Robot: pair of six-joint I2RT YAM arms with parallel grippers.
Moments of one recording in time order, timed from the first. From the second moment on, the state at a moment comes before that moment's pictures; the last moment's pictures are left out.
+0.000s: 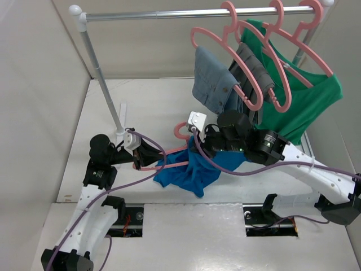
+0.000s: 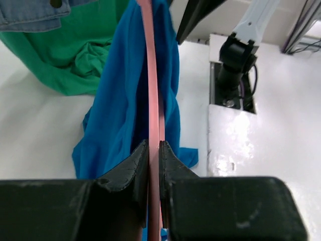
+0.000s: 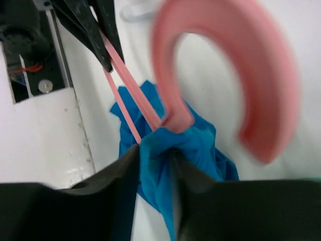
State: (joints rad) left arm -0.18 0.63 0.52 0.07 1.23 -0.04; right arm 1.02 1.20 1.36 -0.64 -0.14 -0.20
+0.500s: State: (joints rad) left arm -0.18 0.67 0.48 0.31 1.32 -0.30; right arm 1.02 1.19 1.52 -0.91 -0.03 -0.21
